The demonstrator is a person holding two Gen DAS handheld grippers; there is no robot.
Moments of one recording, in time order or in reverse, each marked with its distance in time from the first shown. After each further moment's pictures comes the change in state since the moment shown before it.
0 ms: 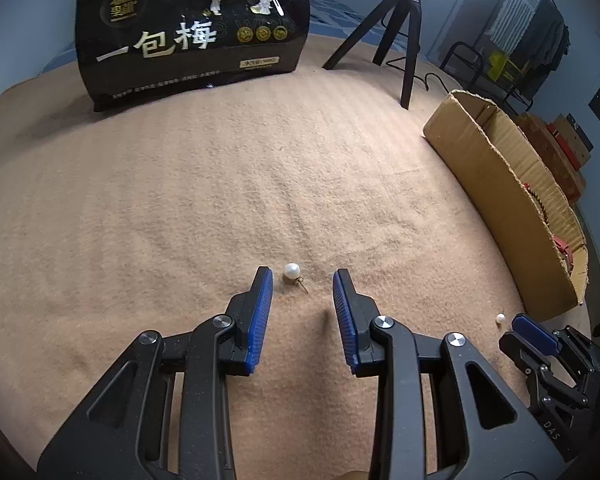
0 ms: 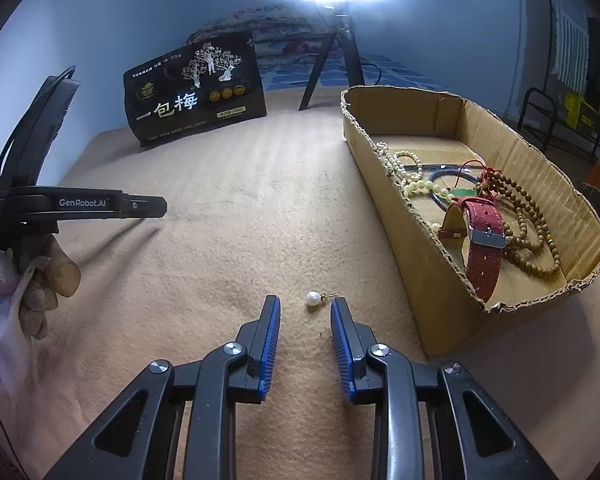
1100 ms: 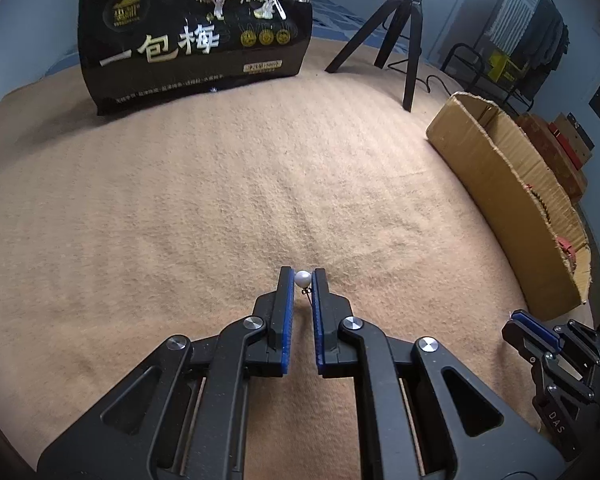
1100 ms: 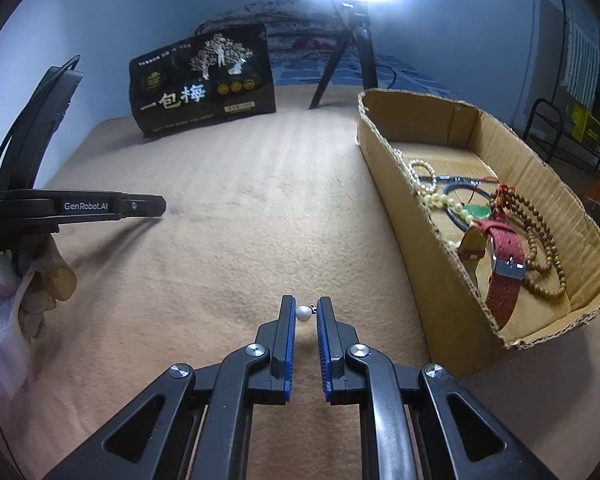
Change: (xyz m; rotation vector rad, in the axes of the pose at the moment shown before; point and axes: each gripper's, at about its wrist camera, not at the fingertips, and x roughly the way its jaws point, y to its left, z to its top) left arm -0.009 0.005 0.000 0.002 -0.023 0.010; right arm 0.007 0.009 0.013 -0.053 0.014 -0.001
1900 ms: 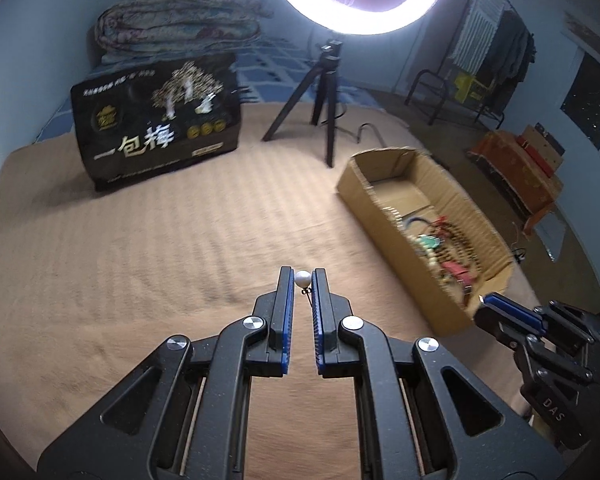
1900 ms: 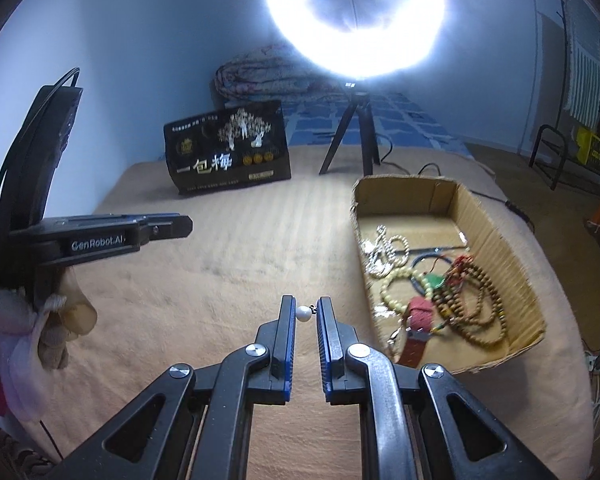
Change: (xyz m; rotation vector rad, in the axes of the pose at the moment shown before) left arm -0.094 -0.075 0.018 0.056 -0.125 -0.066; right arm -0.094 -0.016 0.038 -0.014 -0.101 0.061
